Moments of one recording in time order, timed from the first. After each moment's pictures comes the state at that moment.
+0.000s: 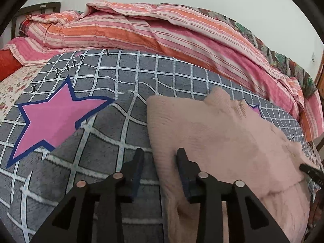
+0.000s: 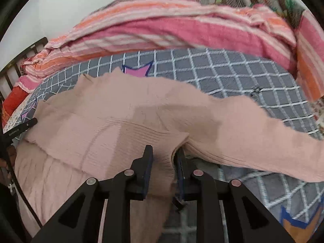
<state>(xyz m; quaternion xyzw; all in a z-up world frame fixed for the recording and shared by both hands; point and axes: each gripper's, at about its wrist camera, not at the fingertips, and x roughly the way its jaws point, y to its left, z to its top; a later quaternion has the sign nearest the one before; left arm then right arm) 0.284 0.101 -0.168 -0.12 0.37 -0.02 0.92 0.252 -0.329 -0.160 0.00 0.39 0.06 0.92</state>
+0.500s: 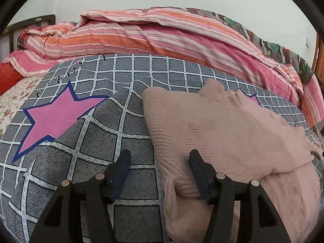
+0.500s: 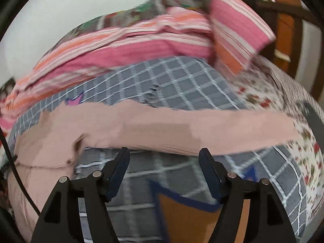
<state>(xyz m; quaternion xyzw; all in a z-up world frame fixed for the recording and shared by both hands) 0.268 0.088 -0.171 -0.07 0.35 -0.02 0.93 0.193 -0.483 -0.150 0.11 0.36 -0.07 0.92</state>
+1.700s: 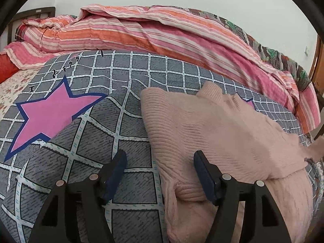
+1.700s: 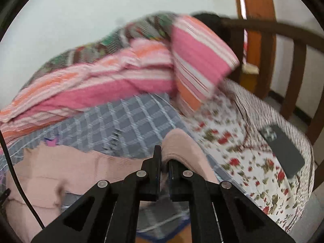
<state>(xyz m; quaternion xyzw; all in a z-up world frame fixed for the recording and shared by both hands) 0.272 0.098 -0.173 -0.11 0.35 -0.04 0.93 0.200 -0.499 -0.078 0.08 0.27 -0.14 0.95</state>
